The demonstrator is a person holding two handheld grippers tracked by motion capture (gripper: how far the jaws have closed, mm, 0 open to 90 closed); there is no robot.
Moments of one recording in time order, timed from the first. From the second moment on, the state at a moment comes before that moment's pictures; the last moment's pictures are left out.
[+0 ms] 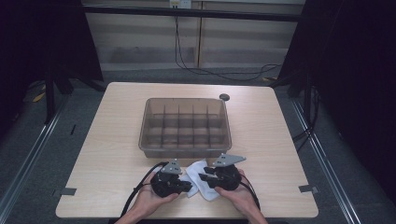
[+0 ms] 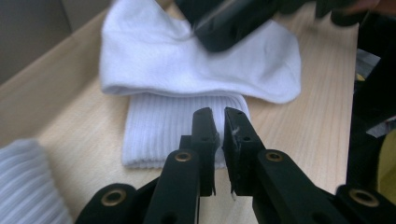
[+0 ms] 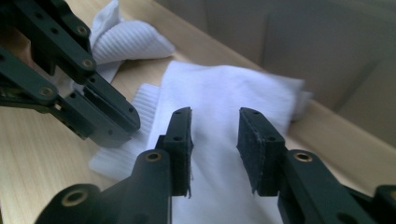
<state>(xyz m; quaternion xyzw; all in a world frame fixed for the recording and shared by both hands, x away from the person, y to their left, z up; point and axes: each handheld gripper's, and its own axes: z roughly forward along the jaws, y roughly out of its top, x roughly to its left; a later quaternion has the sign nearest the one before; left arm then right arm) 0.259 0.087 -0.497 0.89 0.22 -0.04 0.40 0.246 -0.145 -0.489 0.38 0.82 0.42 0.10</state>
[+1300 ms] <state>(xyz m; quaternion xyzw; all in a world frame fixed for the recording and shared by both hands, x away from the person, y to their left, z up) 0.254 0.107 -0.492 0.89 0.22 -0.01 0.39 0.213 -0.230 -0.489 0.43 0.80 0.40 0.14</state>
